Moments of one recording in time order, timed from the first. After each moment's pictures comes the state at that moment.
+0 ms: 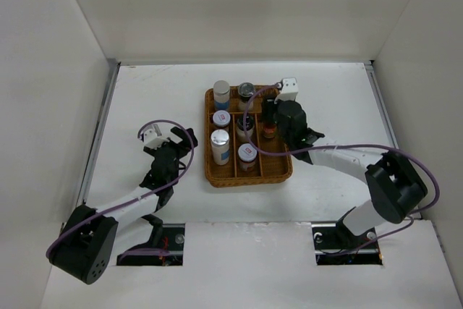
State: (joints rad) left arm -0.44 1.05 0.17 0.71 -0.52 -0.71; right arm 0.65 1.52 0.88 0.43 0.47 0.18
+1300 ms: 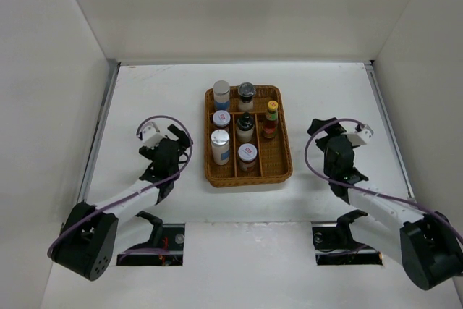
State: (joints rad) left arm -0.41 1.08 0.26 0.43 -0.65 -0.75; right arm 0.38 0.98 0.30 0.48 0.63 0.84
